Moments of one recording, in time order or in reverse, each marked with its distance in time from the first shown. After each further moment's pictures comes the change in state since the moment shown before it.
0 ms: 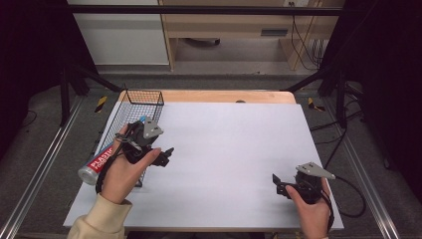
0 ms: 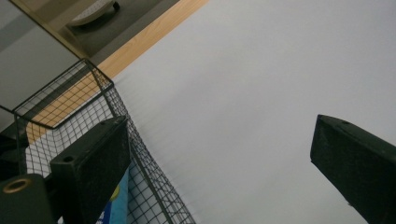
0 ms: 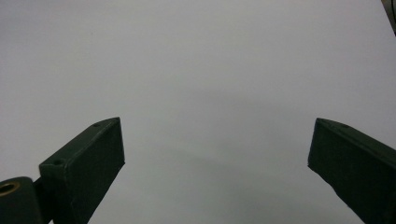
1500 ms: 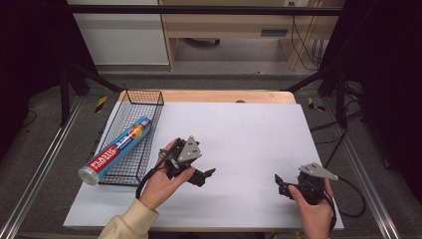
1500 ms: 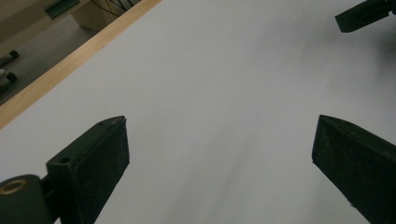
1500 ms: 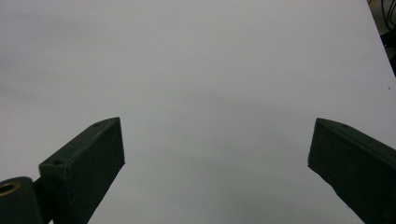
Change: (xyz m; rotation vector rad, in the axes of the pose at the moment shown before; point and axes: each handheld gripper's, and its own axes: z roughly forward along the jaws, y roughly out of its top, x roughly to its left) left arm -0.077 0.001 0.068 -0.238 -0.337 0.123; right arm -0.004 -0.001 -0.004 -0.009 -0.022 -0.007
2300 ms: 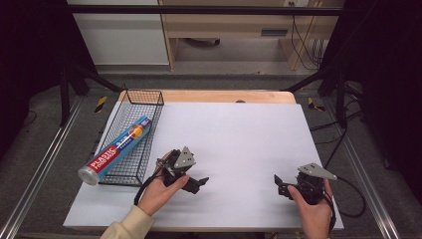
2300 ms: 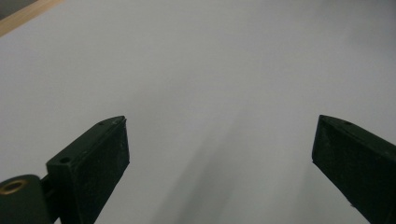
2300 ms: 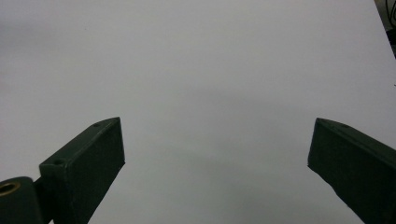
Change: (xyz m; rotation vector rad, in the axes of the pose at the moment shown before) left arm 0.003 -0.051 0.018 0.060 -0.019 -0.094; right arm 0.001 -0.001 0.002 0.016 0.003 -0.005
